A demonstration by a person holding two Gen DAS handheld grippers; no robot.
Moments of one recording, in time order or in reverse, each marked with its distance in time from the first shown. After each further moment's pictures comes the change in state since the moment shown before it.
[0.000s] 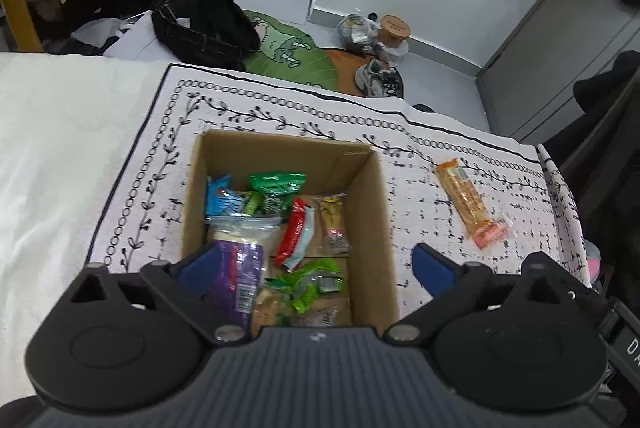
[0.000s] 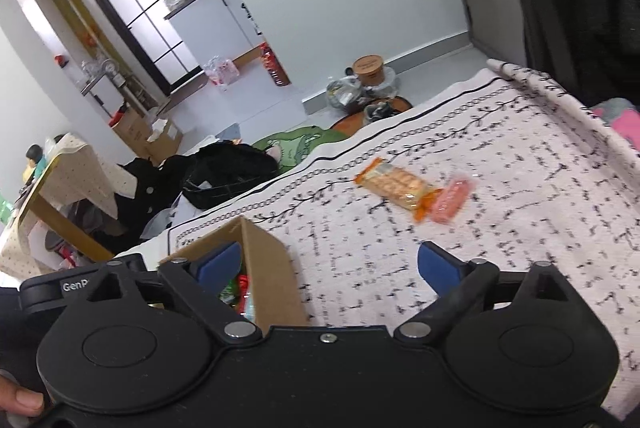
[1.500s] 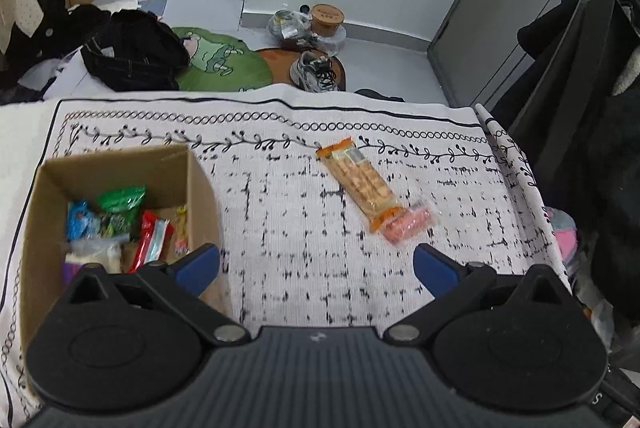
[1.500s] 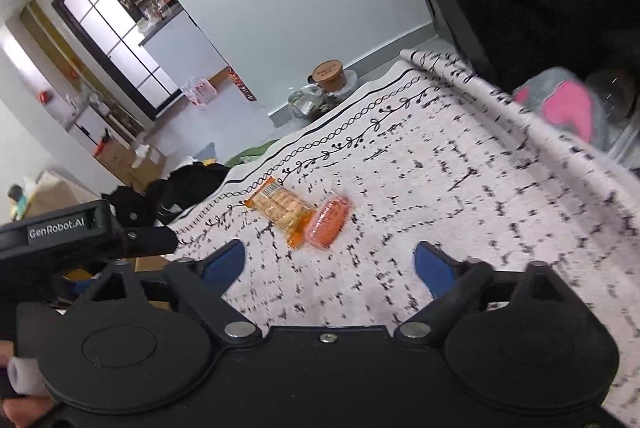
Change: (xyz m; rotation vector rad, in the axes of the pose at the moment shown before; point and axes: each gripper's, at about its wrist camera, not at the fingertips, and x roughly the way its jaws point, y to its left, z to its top) left arm 0.045 -0.133 -0.011 0.161 -0.012 -0.036; right arm 0.026 -0.137 0.012 0.103 -0.007 0.035
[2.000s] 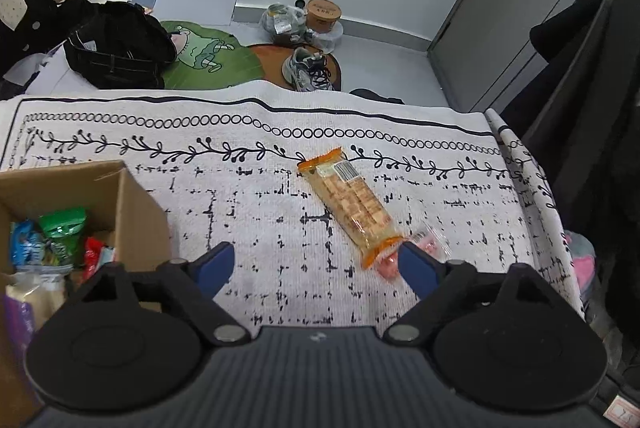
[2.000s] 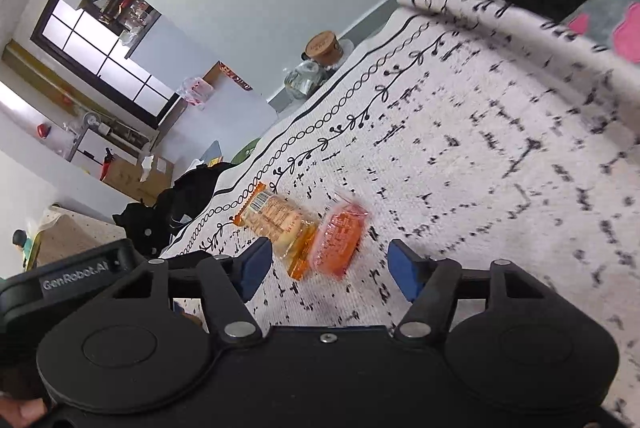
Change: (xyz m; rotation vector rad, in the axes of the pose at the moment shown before) left arm 0.064 -0.011 0.018 -0.025 0.009 -0.015; right arm 0.081 -0.012 0.013 0.158 0.077 0.050
